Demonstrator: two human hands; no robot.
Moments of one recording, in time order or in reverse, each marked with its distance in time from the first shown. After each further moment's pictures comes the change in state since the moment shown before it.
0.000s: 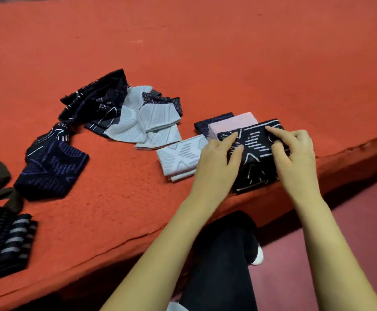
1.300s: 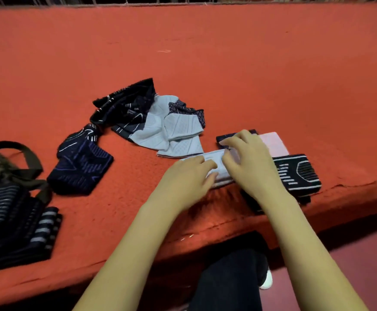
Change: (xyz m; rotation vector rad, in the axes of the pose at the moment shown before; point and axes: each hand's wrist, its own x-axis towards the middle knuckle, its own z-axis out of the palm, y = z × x) left_hand -0.001 -0.035 -0.082 0.632 -0.235 0.121; right_hand 0.019 -0.077 0.061 -0.154 -0.304 -0.338
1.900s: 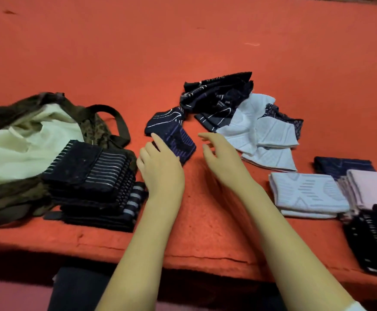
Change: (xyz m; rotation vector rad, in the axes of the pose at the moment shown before) left_hand -0.082 -0.157 -0.016 0.130 0.370 -1.071; right_hand 0.055 -0.154 0.157 0.492 -0.441 -0.116
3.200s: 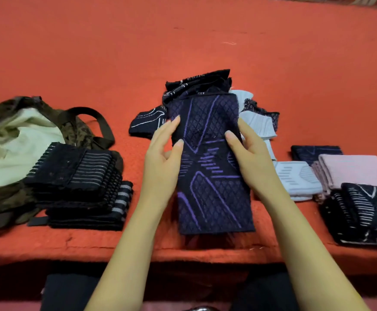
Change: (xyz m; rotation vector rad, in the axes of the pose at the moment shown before) left_hand -0.022 0.010 -0.025 -1.206 -0.063 0.339; right_hand -0.043 0.010 -0.053 0.487 0.194 0.002
